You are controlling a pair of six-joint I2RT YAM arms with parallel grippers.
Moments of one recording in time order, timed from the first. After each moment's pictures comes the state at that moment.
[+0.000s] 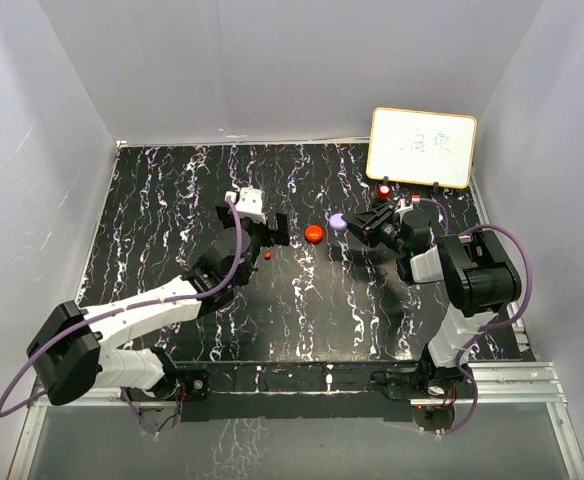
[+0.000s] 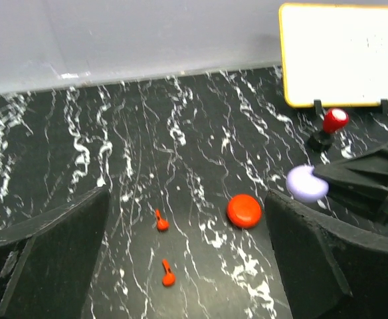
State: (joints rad) left arm -0.89 1.26 0.70 0.55 -0.64 -0.04; right arm 0.11 1.78 0.54 1.04 -0.52 1.31
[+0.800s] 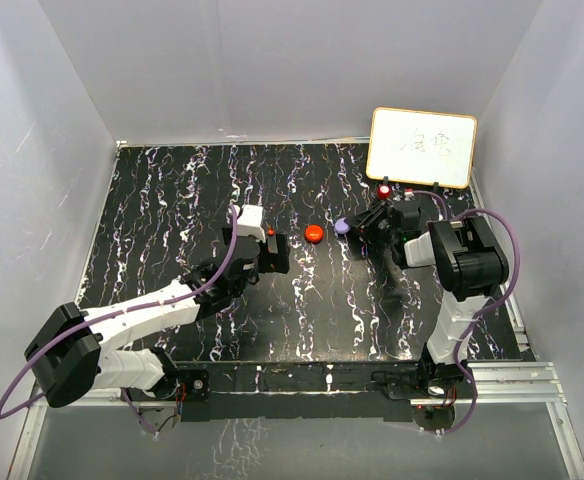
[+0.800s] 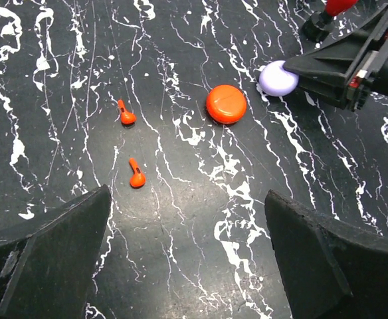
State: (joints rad) left arm -0.88 1.22 0.67 0.14 -0.47 -0.39; right arm 0.11 1.90 0.70 0.73 -0.36 0.99
